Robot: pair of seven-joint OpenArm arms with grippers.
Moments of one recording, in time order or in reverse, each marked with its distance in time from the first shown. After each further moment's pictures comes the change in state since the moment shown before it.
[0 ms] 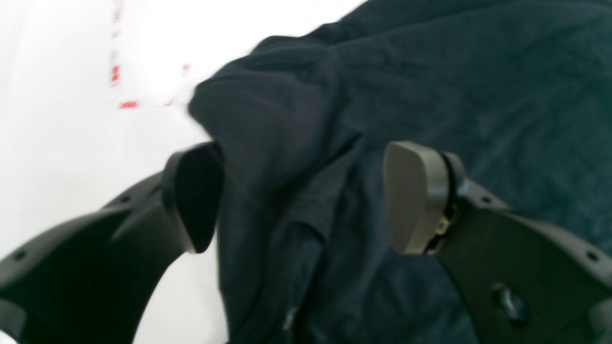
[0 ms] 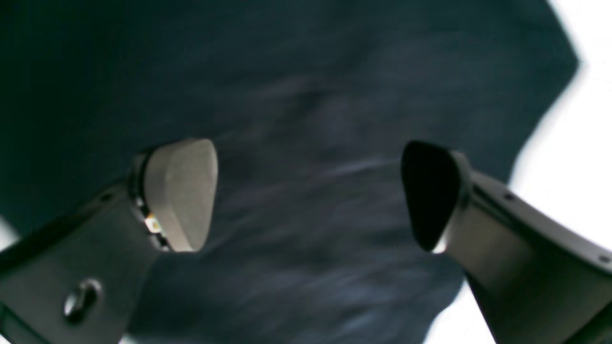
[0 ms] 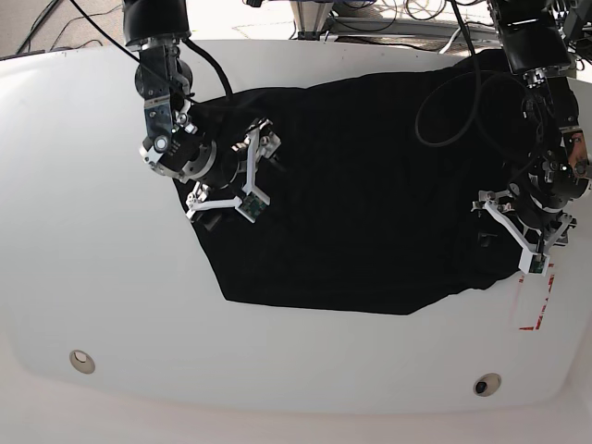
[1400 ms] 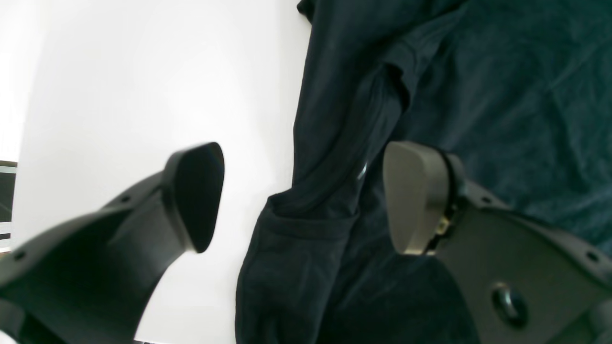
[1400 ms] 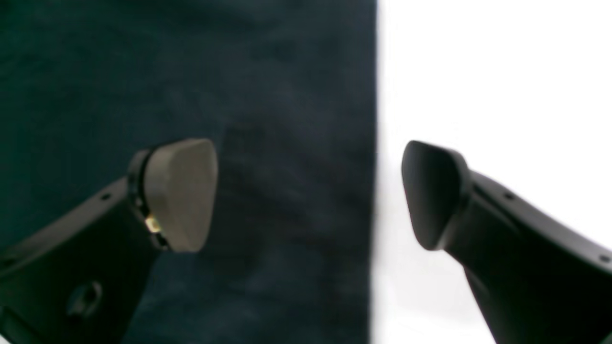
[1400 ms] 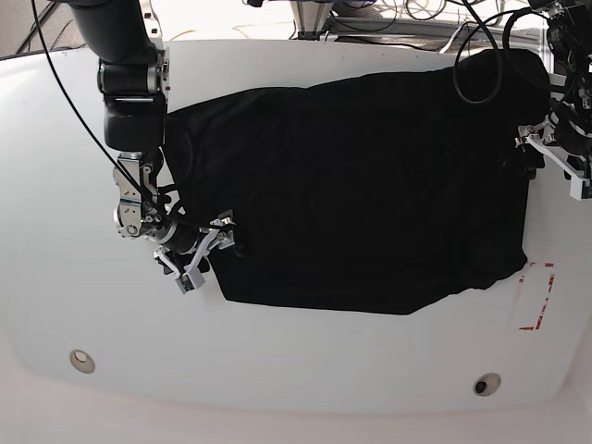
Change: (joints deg) left arm 19.7 -1.4 -17.9 7.7 -8.1 0.1 0.0; right arm 24.9 2.4 8.3 -56.7 1.7 -0.7 30.6
